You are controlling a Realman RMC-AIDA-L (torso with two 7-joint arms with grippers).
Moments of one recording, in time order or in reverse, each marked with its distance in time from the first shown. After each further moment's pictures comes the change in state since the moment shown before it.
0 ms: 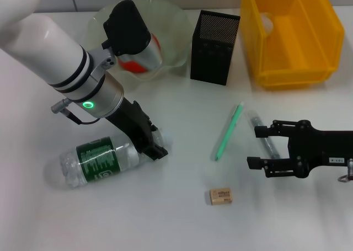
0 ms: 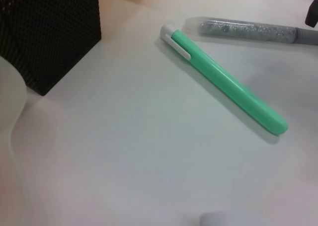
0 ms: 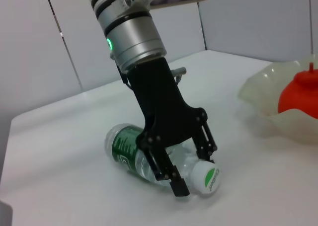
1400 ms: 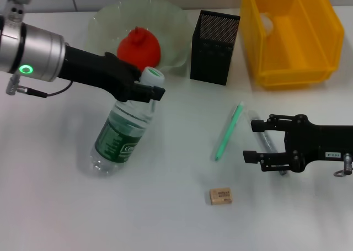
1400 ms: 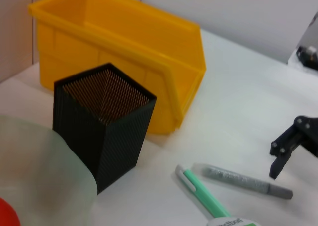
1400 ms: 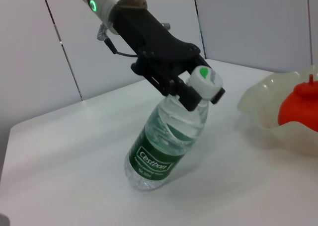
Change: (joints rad) left arm 0.120 0.018 -0.510 0.122 -0.181 0.222 0.192; right arm 0.014 0.011 0.022 -0.002 0.000 -0.004 0.001
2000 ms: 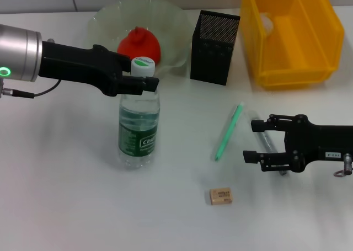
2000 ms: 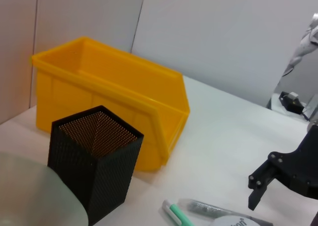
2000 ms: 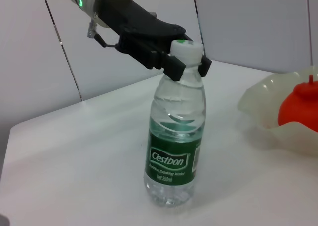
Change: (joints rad) left arm 0.063 0.026 -0.036 0.004 -0.138 0.051 0.074; right arm 0.000 0.000 0.000 0.001 0.001 0.000 0.000
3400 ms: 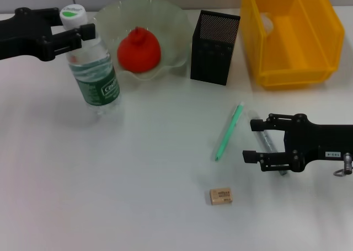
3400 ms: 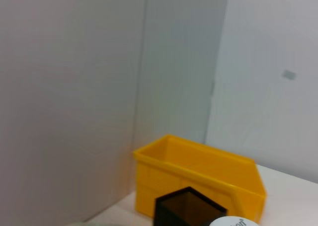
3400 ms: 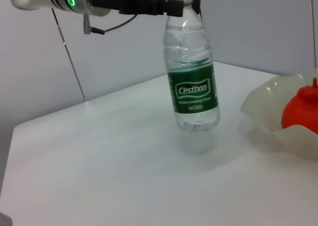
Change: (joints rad) left arm 0.152 0.006 -0.248 0.014 -0.190 -0.020 0.250; right arm 0.003 0.000 0.000 -0.004 0.000 -0.008 -0.003
